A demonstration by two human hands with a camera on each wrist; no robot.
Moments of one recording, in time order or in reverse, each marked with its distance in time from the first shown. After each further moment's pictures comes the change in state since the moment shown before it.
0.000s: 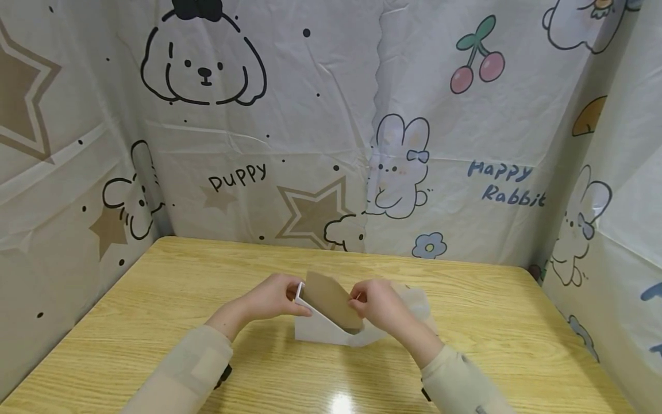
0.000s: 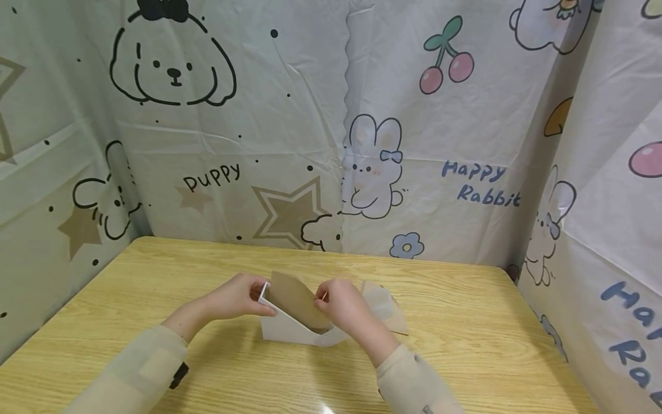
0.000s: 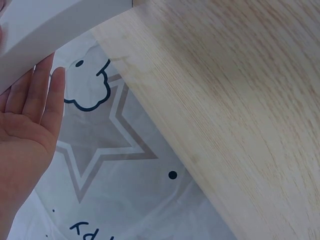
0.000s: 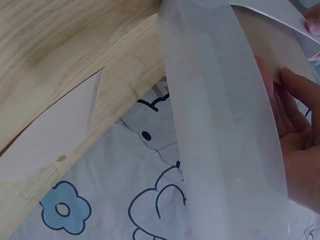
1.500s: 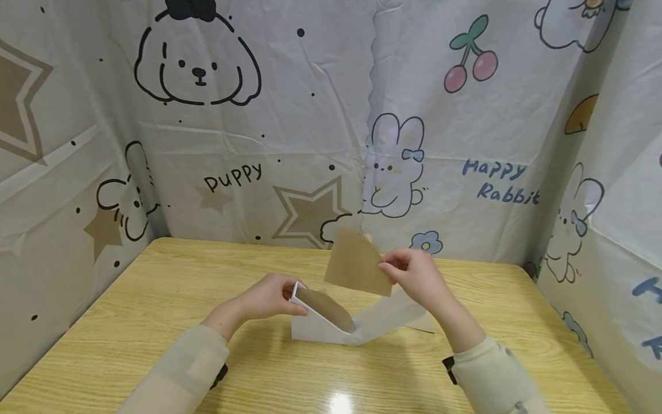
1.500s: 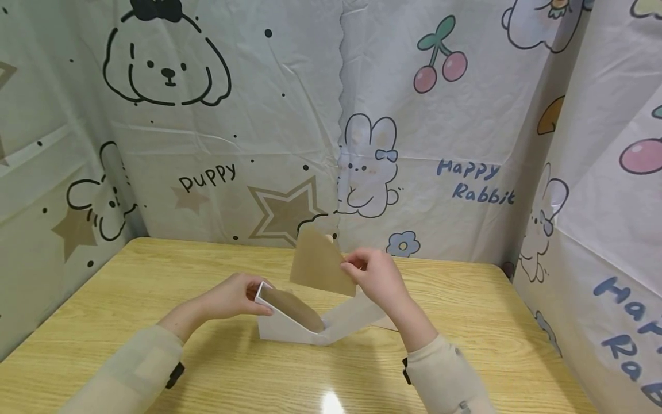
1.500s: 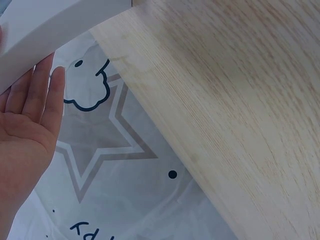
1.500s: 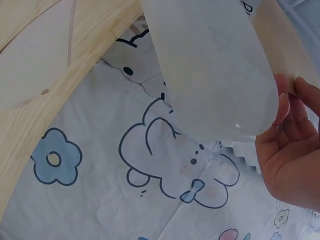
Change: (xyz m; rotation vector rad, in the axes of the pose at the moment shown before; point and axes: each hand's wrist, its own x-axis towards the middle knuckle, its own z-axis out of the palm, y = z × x) left_hand 0.001 -0.001 0.000 -0.023 -0.019 0.006; right_hand -0.013 0.010 -0.069 0.116 0.220 0.093
